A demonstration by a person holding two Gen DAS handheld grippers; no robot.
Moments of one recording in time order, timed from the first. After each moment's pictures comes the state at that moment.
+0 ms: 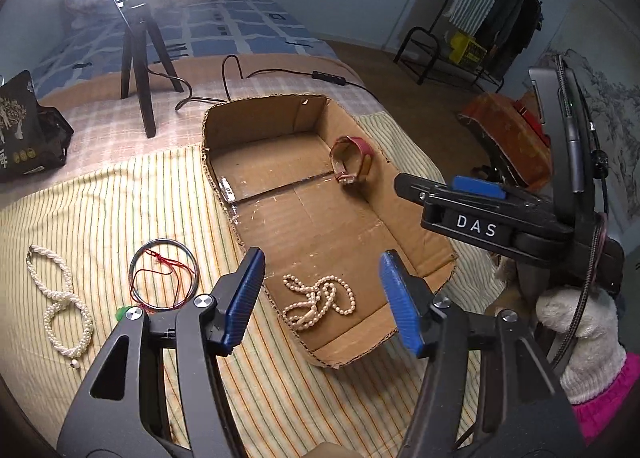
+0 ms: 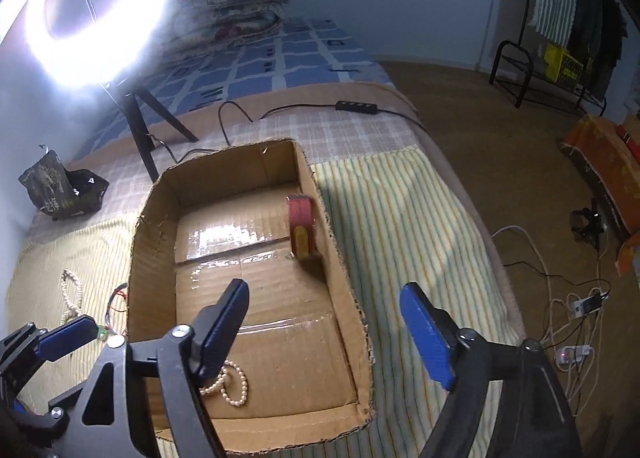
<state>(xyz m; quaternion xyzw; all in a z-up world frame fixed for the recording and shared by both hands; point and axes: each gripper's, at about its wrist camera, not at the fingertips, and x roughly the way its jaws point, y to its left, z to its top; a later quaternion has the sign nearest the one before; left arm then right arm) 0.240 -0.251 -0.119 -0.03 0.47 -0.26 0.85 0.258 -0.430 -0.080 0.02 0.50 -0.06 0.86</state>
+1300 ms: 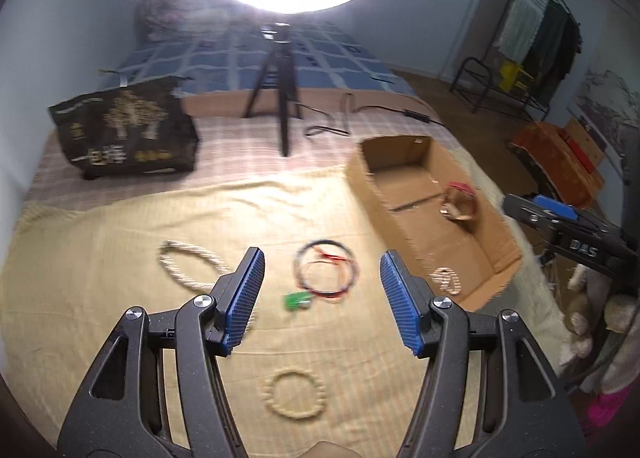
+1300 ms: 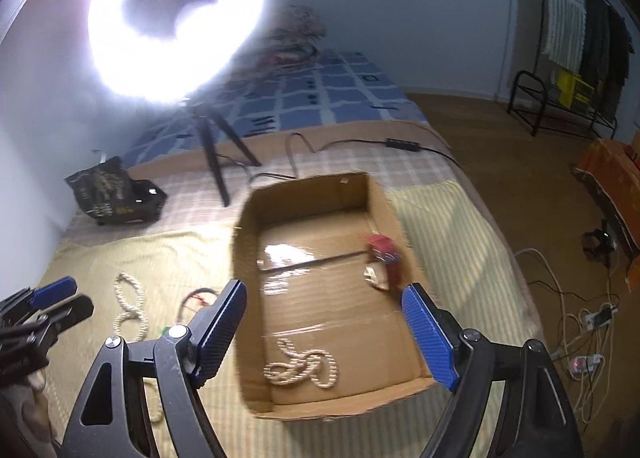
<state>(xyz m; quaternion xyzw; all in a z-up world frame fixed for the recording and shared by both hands) 0.227 -0.112 -0.083 -0.02 0.43 -0.16 0.89 0.228 -0.362 -0.035 0.03 0.45 -0.01 0.89</state>
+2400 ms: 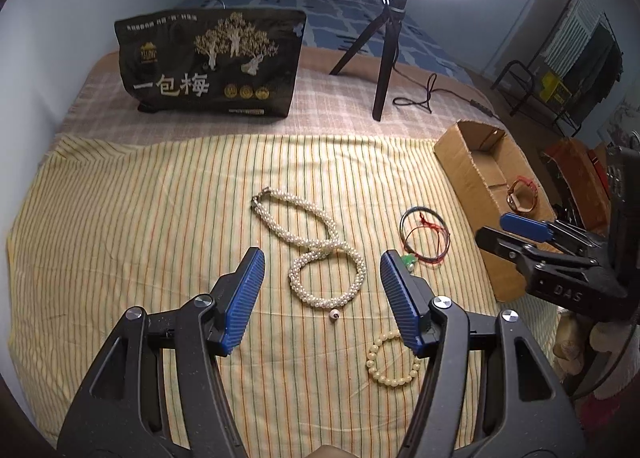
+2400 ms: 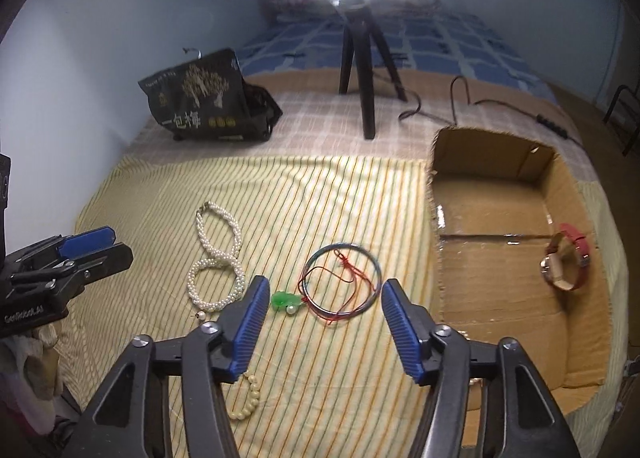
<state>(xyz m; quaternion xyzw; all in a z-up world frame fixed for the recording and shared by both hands) 0.237 -0.014 -0.123 -0.07 0.50 -0.10 0.86 0.257 -0.233 -0.099 -0.01 0.54 0.15 0.83</state>
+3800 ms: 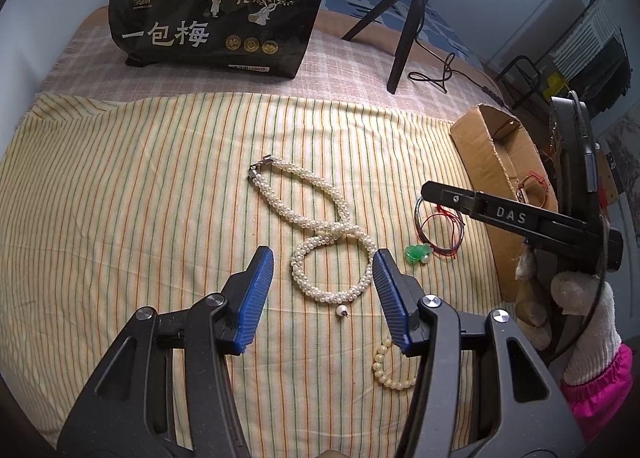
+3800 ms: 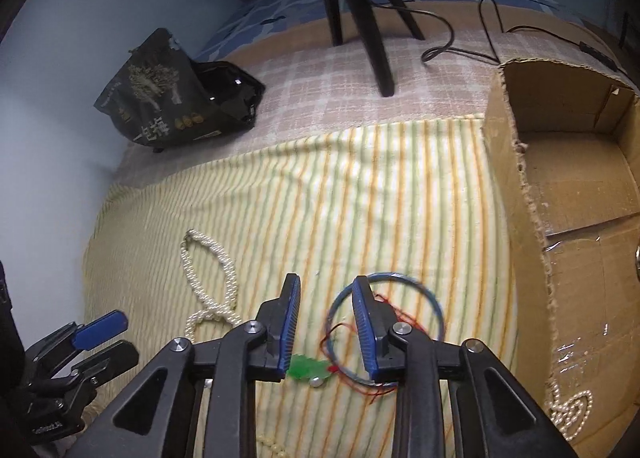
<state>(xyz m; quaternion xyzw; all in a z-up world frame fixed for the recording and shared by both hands) 0.256 -0.005 -0.160 -0.11 0.54 -0.11 0.83 0.324 -0.220 -0.160 0.10 0.61 0.16 0.77</state>
